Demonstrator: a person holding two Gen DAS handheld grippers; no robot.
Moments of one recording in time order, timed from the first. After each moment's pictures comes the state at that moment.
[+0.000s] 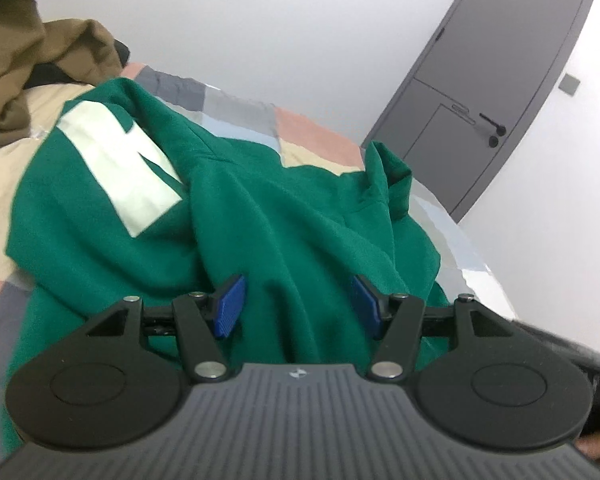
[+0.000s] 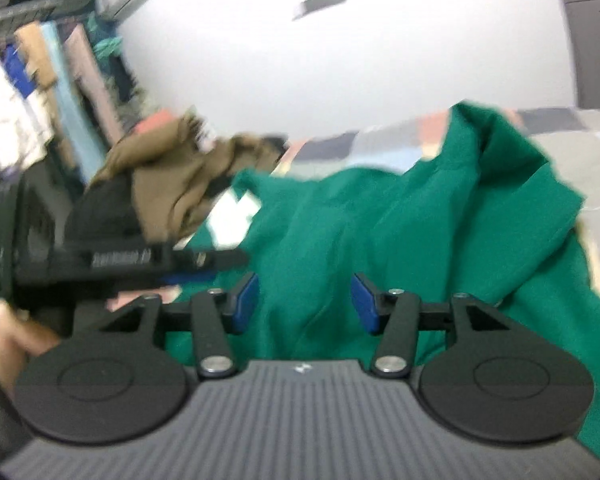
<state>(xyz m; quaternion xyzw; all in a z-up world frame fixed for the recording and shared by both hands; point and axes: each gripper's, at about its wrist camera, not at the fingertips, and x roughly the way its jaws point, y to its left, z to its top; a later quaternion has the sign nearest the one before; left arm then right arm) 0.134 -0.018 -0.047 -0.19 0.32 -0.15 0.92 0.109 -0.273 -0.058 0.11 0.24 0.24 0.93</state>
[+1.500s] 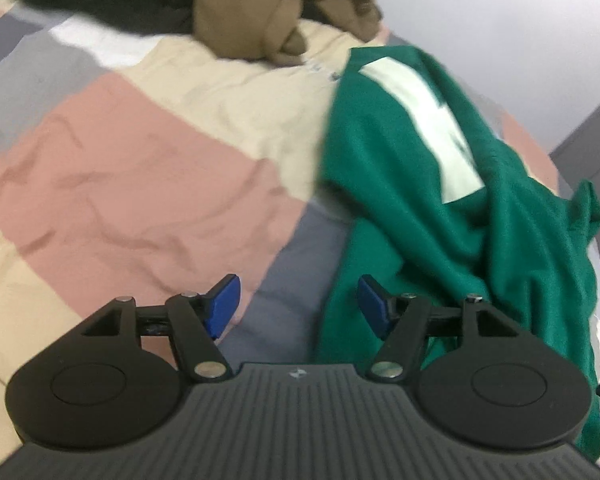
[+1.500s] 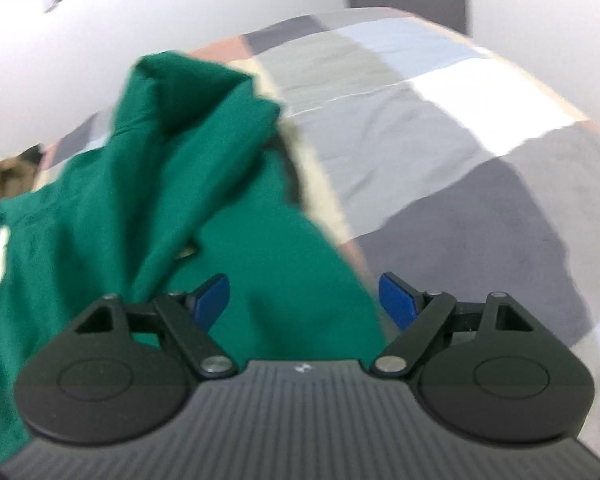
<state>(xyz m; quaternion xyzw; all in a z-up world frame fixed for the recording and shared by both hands) 0.083 0.124 -0.068 -0.26 0.43 0.12 0.85 0.123 -0.410 -0.103 0.18 0.38 -0.09 0.90</state>
